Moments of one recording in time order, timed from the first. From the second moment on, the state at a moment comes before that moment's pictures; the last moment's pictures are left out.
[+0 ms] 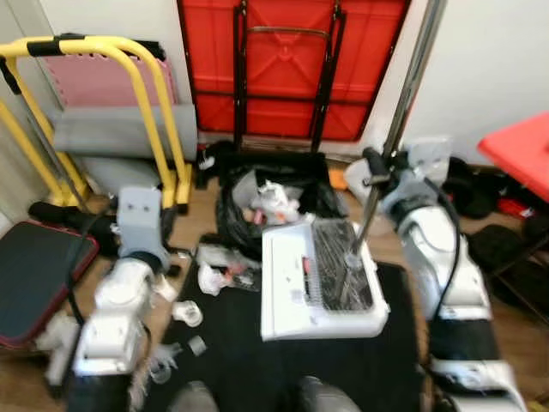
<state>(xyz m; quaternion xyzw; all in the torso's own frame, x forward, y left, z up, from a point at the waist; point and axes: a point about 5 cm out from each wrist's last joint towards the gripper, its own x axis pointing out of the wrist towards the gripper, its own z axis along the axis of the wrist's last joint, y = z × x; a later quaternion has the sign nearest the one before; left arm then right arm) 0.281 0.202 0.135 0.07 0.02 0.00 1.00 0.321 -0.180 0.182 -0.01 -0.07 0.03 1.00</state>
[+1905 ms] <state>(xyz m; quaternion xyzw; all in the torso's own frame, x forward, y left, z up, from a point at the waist) 0.281 0.193 0.136 0.07 0.02 -0.02 1.00 0.336 -0.183 0.190 0.00 -0.05 -0.01 1.00</state>
